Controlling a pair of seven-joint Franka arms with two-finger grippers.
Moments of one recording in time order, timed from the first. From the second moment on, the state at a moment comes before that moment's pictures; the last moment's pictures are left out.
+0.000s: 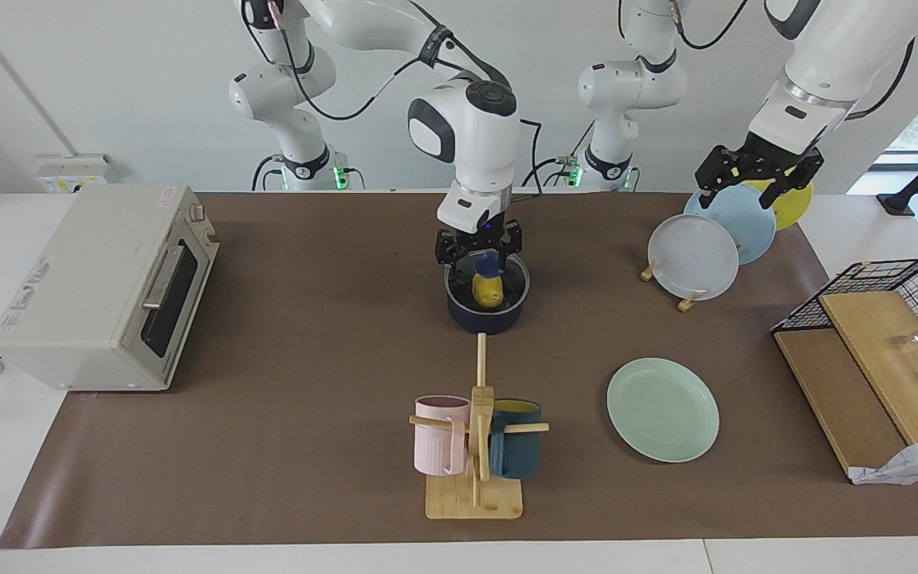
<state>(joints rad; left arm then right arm) -0.06 0.01 -0.07 -1.48 0.00 1.45 -0.03 0.62 0.29 0.03 -1.58 -0.07 1.93 0.56</state>
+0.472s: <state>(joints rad) -0.06 0.01 -0.07 -1.48 0.00 1.45 -0.03 0.48 0.21 0.03 -1.53 -0.03 1.75 0.44</state>
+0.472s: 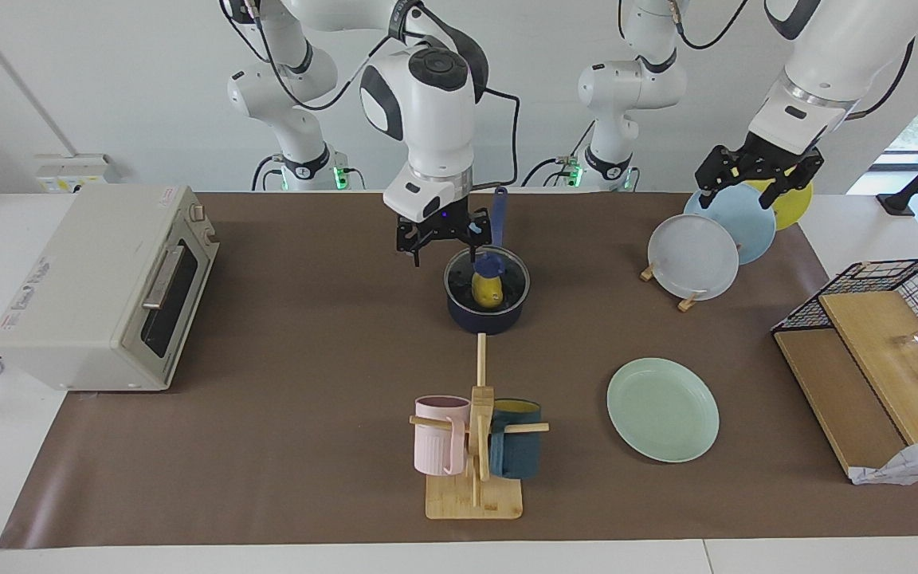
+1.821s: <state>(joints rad) -0.06 0.01 -0.07 -1.48 0.00 1.45 -0.03 0.10 -0.06 -0.04 -1.65 -0.06 1.51 0.03</state>
